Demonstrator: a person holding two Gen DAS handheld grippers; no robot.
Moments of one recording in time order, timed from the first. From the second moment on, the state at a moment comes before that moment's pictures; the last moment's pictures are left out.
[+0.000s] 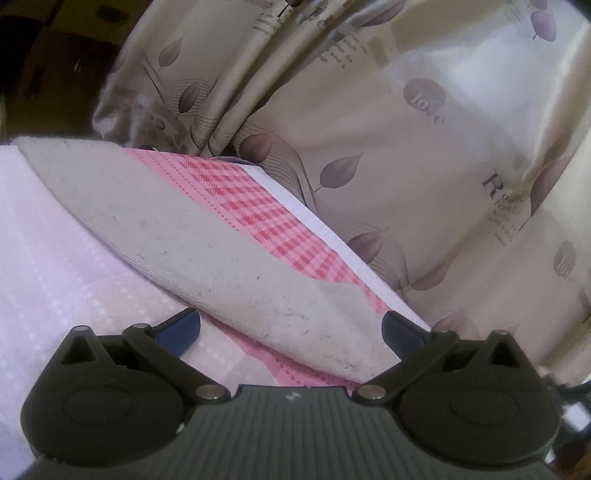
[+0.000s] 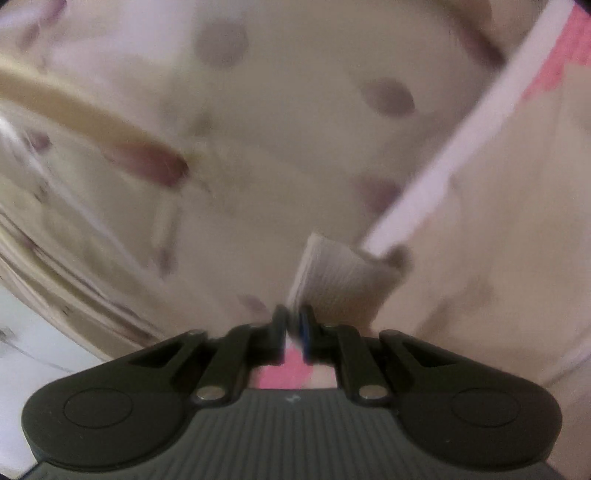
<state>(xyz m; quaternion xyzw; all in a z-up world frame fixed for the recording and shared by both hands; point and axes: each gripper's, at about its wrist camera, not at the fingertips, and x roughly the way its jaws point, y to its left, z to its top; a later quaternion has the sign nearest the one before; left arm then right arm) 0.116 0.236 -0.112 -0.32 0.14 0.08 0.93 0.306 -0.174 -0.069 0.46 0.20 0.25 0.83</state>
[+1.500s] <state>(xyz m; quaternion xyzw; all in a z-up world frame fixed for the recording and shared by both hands) 0.116 0.237 -0.111 -0.33 0.13 0.09 0.93 0.301 0.001 -0.082 -0.04 0.27 0.23 0.93</state>
